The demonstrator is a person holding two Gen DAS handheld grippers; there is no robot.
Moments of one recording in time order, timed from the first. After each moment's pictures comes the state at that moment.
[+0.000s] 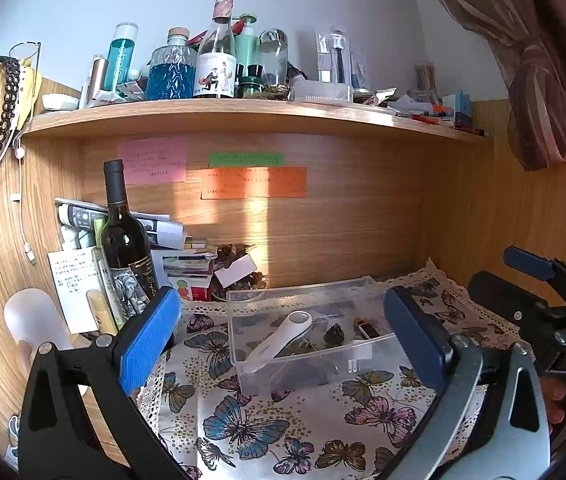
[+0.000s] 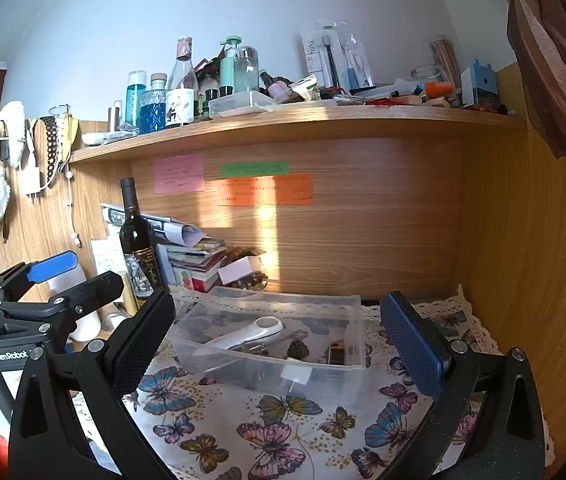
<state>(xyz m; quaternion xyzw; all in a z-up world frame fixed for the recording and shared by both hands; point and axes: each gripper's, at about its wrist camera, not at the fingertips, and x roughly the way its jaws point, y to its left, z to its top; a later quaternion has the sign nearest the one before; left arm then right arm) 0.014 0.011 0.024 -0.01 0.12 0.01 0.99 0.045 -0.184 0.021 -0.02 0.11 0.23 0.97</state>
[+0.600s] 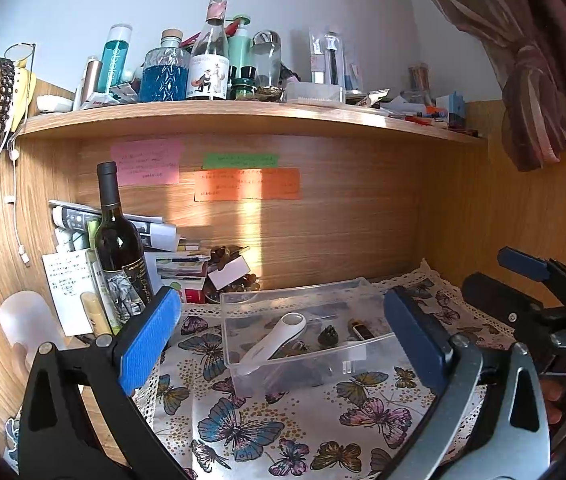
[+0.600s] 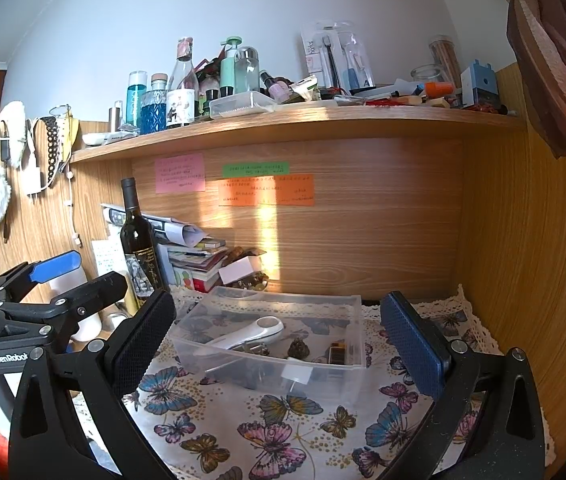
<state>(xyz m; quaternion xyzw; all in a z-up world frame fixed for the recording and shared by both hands) 0.014 0.007 0.026 -0.01 0.12 0.00 0.99 0.043 -0.184 0.020 -0.02 0.11 0.23 0.97</state>
